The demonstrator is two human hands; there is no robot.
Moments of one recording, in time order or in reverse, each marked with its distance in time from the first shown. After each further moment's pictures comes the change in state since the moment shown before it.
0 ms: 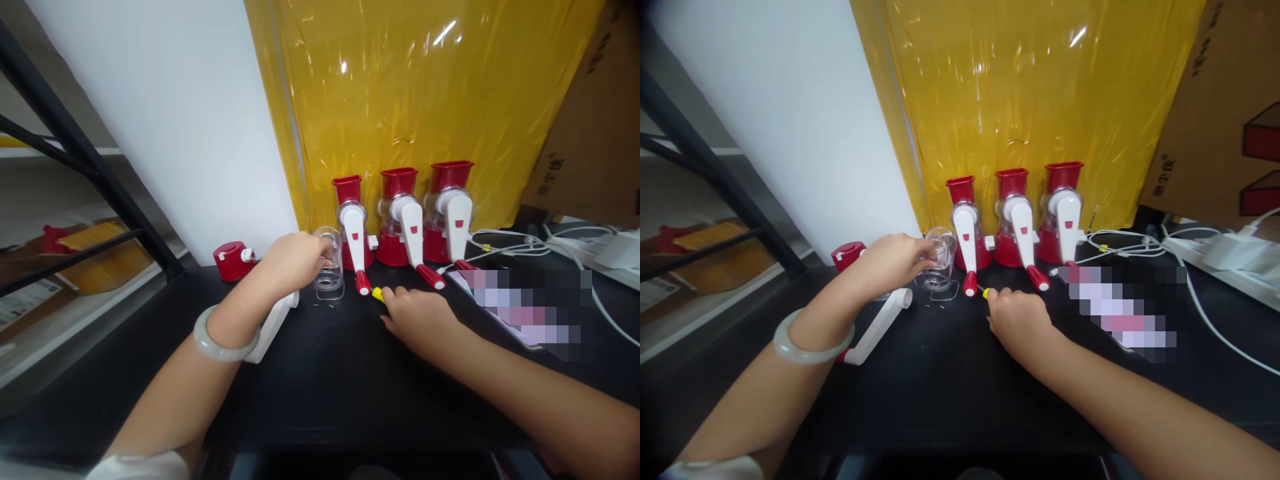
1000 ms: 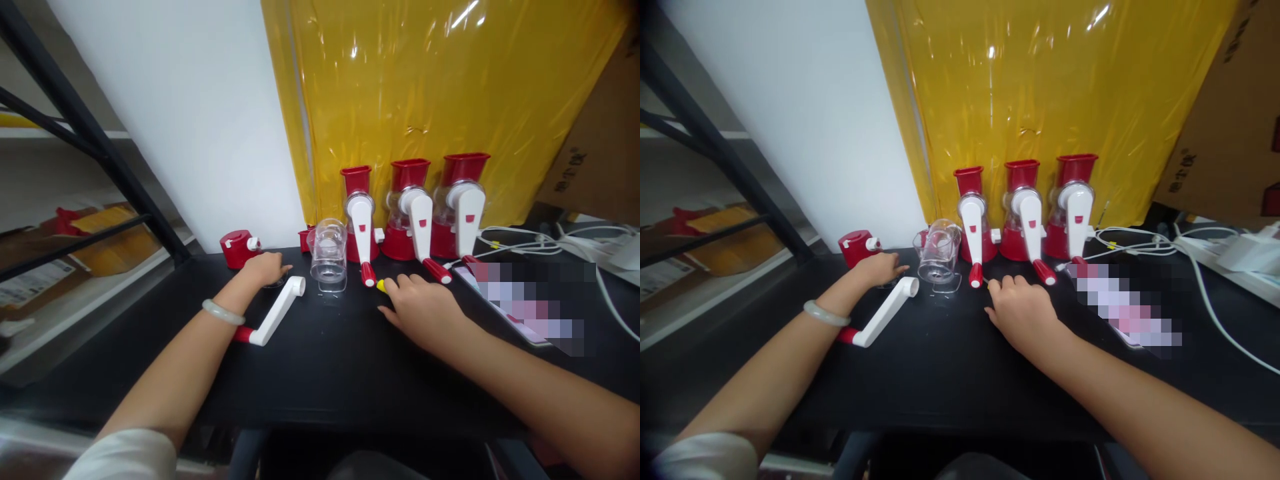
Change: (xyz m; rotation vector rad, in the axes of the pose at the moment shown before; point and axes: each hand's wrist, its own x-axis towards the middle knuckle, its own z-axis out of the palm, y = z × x) left_hand -0.013 -0.106 0.131 -0.096 -0.333 -0.385; right_hand -0.002 0.002 0.005 -0.030 0.174 -0.060
